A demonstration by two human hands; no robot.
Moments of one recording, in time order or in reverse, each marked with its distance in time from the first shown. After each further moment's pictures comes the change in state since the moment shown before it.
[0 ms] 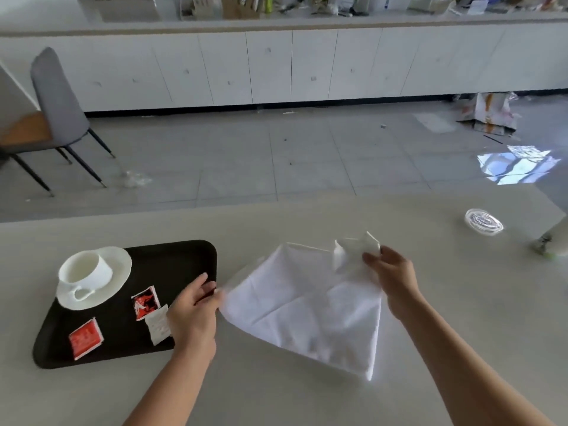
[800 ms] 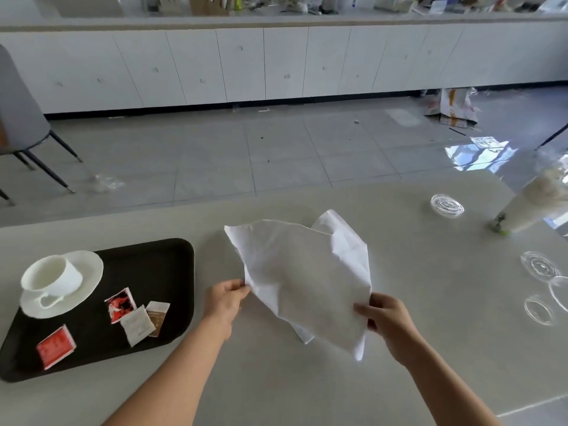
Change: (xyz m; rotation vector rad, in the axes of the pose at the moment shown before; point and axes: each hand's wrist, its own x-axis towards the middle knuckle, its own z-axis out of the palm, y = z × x) left_hand -0.002 -0.030 0.065 0.285 -0.320 -0.215; right_hand -0.067 0.062 -0.058 -0.047 -0.176 0.225
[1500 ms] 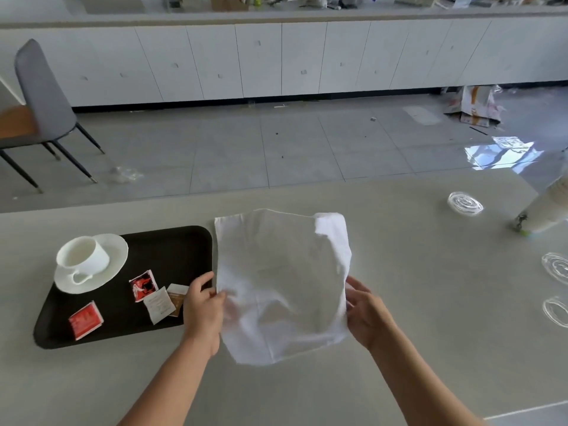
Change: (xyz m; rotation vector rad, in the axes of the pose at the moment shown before) left_hand -0.037 -0.022 -0.061 -0.137 0.183 0.149; right_hand -0.018 -0.018 0.071 0.633 -0.116 0.209
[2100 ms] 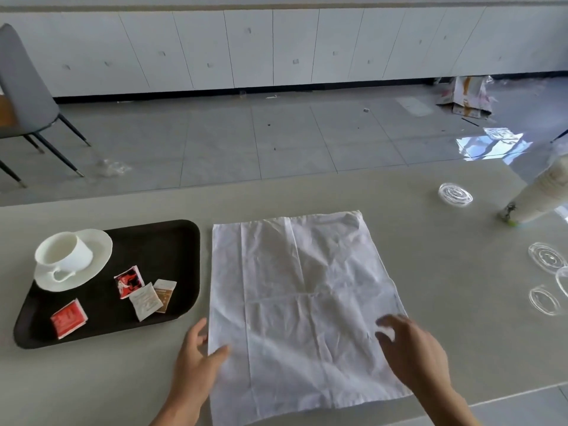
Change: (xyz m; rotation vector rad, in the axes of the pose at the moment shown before) left_hand -0.055 -0.062 -0.033 0.357 -0.129 -0.060; right_hand -0.058 0.005 -0.097 -1.679 0.417 -0.482
